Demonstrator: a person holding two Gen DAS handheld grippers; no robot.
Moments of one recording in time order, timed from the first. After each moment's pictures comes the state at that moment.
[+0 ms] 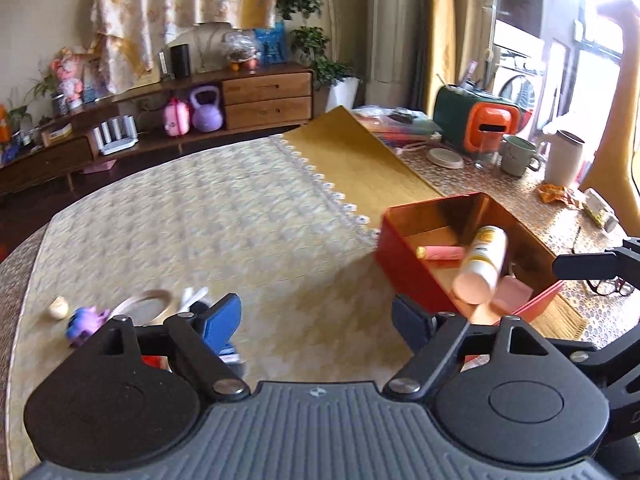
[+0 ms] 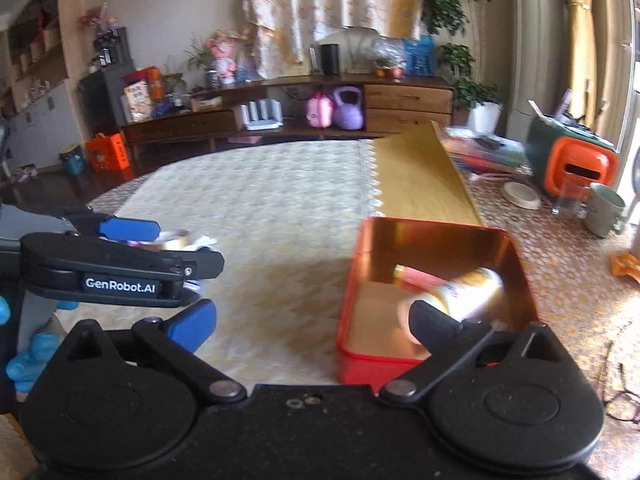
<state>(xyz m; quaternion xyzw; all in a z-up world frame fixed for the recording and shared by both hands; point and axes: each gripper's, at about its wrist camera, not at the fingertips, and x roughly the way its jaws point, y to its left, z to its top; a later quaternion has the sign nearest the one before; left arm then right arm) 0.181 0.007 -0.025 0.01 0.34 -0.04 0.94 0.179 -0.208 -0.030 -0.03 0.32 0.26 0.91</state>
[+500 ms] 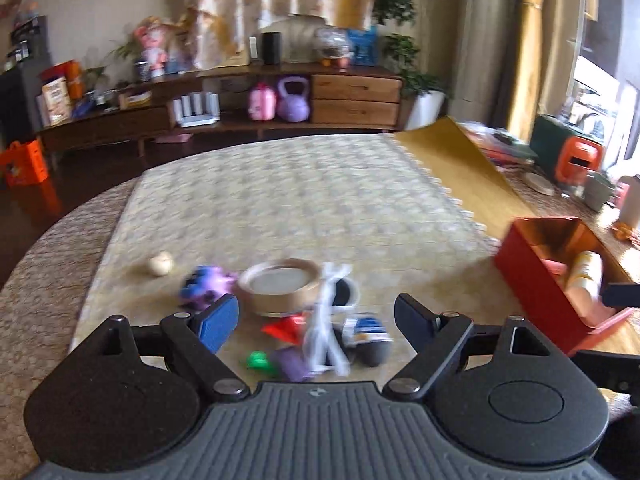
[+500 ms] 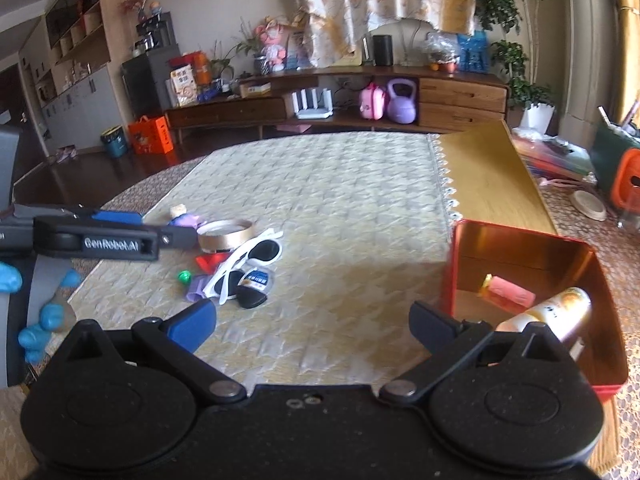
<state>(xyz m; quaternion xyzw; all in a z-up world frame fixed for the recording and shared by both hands) 0.161 0.117 -0.039 -0.04 0.33 0.07 0.94 0.184 -0.146 -0.042 -0.05 0.34 0.32 0.89</state>
